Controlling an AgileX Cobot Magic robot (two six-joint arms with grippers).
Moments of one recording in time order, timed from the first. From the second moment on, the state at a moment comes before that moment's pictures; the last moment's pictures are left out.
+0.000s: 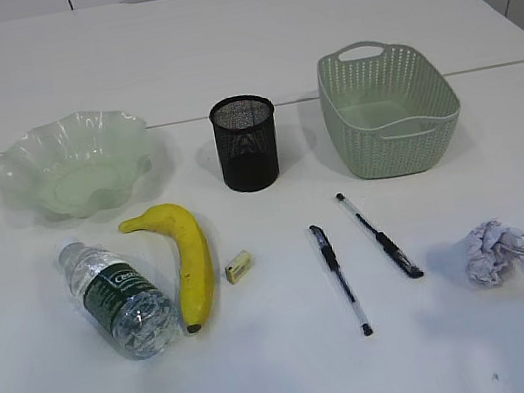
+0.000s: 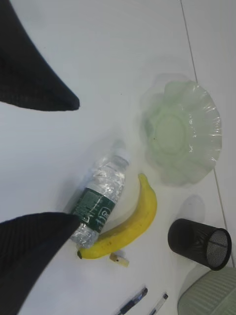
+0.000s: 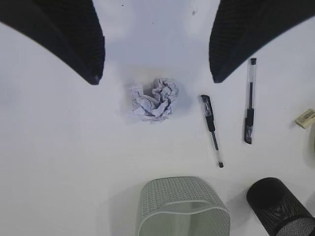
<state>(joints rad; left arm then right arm) -0.14 0.68 -0.82 -0.11 0.83 0.09 0.01 0.75 -0.66 0.11 0.73 0.01</state>
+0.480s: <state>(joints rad) -0.33 1.14 -1.21 -0.07 0.87 0.05 0.01 0.78 -0.71 0.11 0.75 0.00</state>
